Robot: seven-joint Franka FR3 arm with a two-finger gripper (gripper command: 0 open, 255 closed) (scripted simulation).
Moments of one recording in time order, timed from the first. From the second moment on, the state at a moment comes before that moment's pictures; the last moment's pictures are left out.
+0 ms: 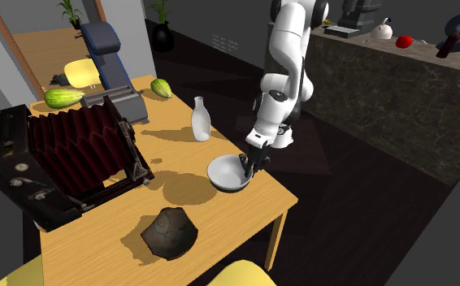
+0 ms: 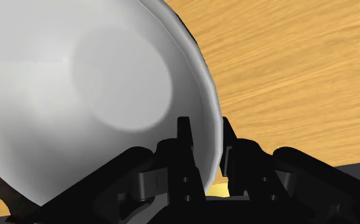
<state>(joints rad) -0.38 -0.20 0.01 -2.80 -0.47 2.83 -0.22</state>
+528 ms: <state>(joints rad) -0.32 -0.33 -0.02 -2.79 -0.36 2.69 -0.32</state>
